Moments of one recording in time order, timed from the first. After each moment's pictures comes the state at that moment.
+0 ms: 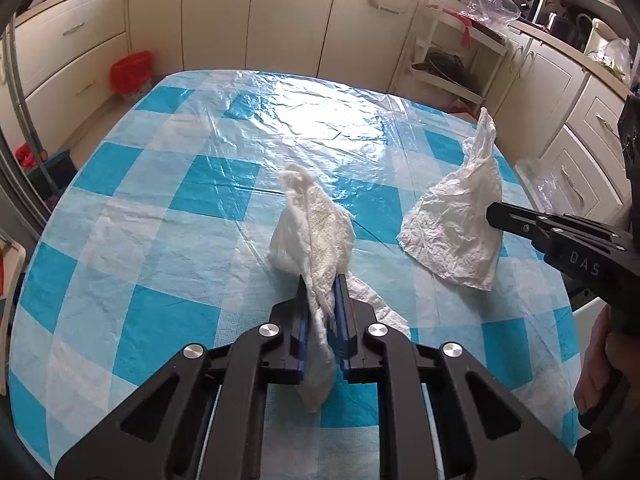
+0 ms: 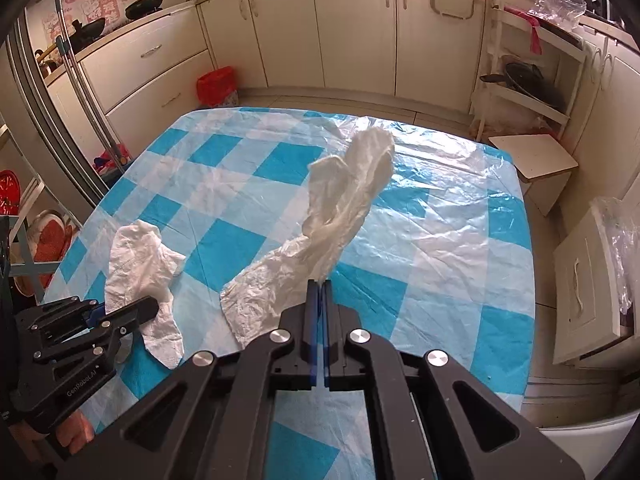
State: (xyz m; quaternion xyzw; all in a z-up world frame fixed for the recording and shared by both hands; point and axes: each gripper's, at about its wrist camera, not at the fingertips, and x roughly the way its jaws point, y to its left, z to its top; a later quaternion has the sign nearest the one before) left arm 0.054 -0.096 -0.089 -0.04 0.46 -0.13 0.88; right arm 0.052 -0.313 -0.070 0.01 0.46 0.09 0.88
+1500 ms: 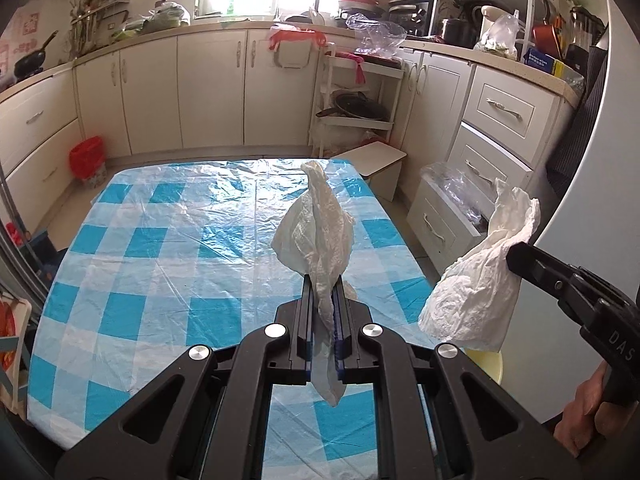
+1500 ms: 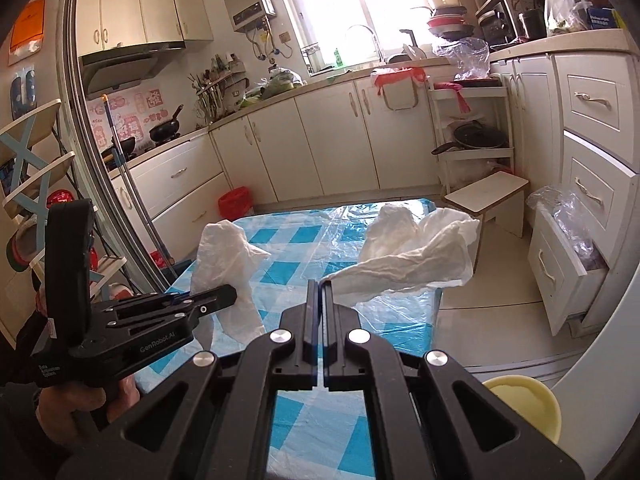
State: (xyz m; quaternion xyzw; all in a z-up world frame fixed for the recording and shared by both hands) left arm -0.092 -0.177 0.013 0.02 0.35 -0.23 0.91; right arm -0.159 -0.372 0.003 0.12 0.26 0.08 0.96
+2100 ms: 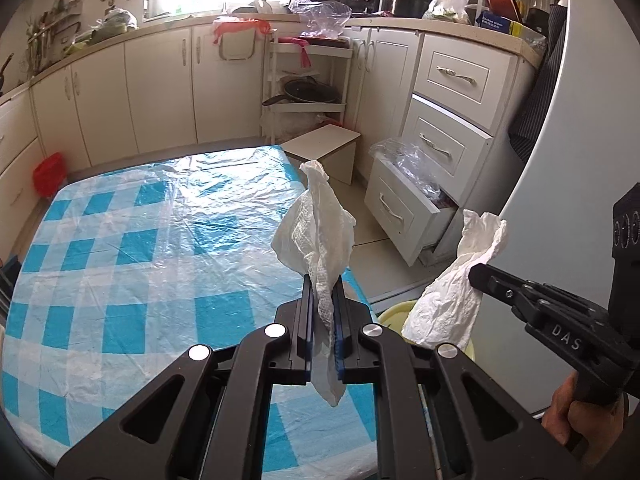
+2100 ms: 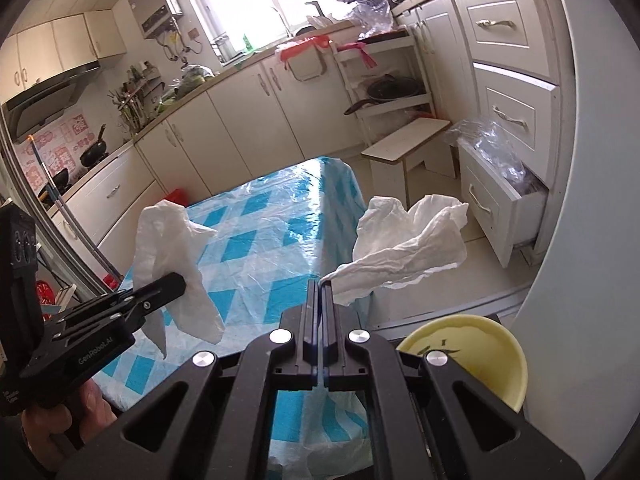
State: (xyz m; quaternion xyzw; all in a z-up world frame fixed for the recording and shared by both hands) left arm -0.112 -0.265 0.000 0.05 0.36 -0.29 0.89; right arm -0.181 -0.449 -0.037 0.20 0.32 -0.04 0.92
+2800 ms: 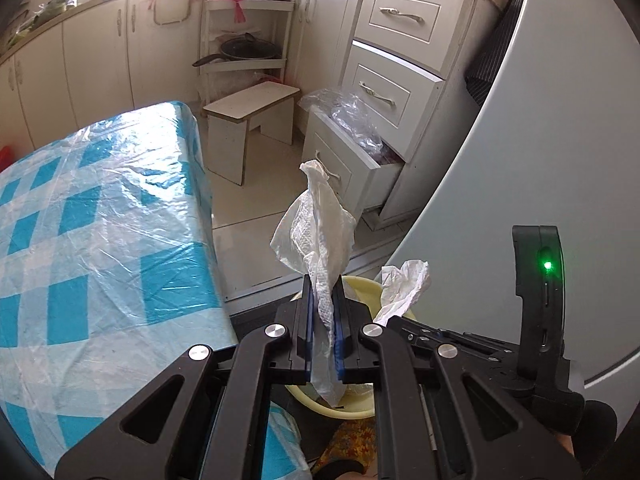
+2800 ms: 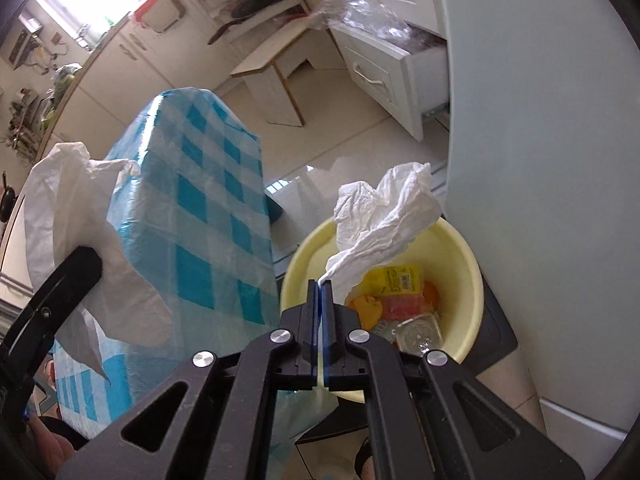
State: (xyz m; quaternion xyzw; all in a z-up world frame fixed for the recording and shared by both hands) left arm -0.129 -0.383 -0.054 0.06 0.42 -0.36 0.83; right arm -0.190 -0.525 -0.135 0.32 0.46 -0.17 0.81
